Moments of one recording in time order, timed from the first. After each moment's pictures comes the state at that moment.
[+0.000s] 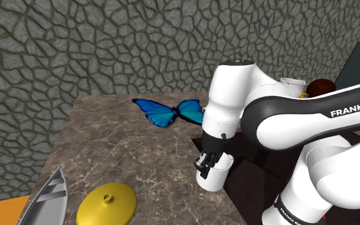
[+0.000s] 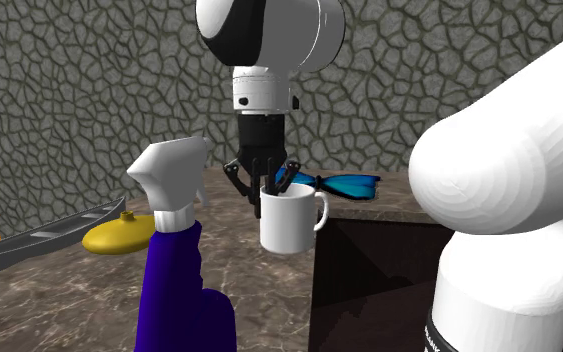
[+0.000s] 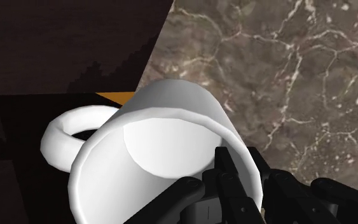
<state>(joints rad) 0.21 -0.73 0.46 -2.82 0.34 2.13 0.41</state>
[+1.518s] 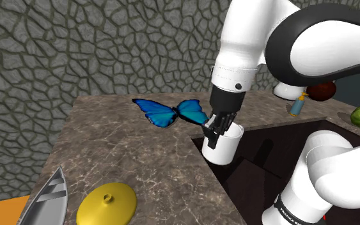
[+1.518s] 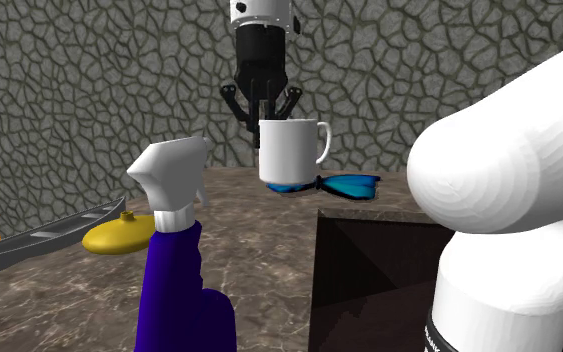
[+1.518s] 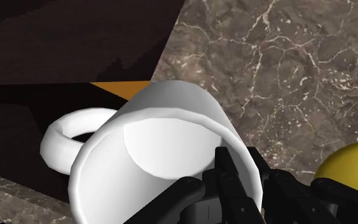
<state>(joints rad) 0.19 -0.83 0.36 -2.57 0.26 1.78 0.41</state>
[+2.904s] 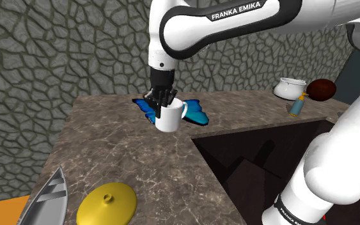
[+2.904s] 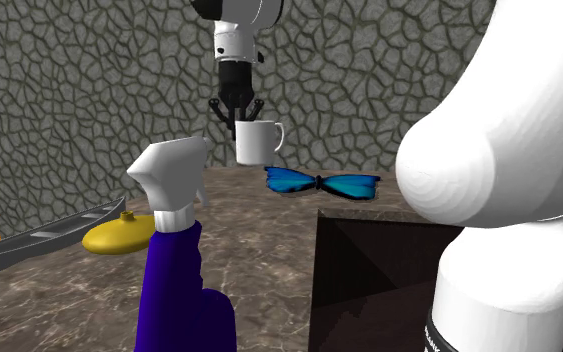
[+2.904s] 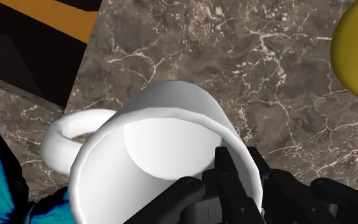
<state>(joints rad) 0.00 -0.14 0.38 -2.05 0.04 1.93 0.39</state>
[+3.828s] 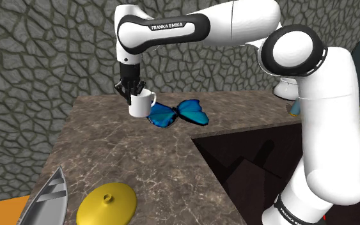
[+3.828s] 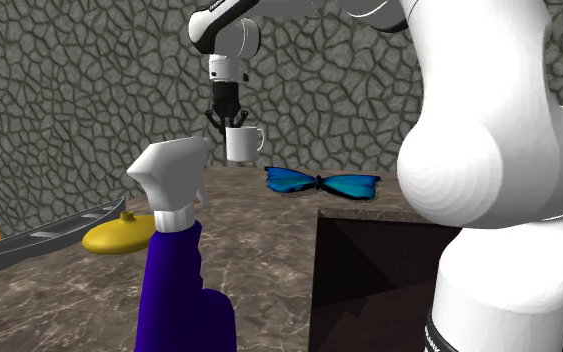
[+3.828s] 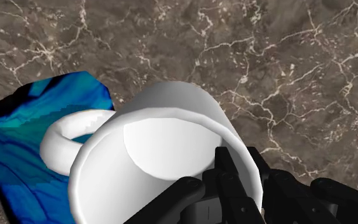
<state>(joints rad) 0.04 0.46 0.35 -1.34 -0.17 1.79 0.42</state>
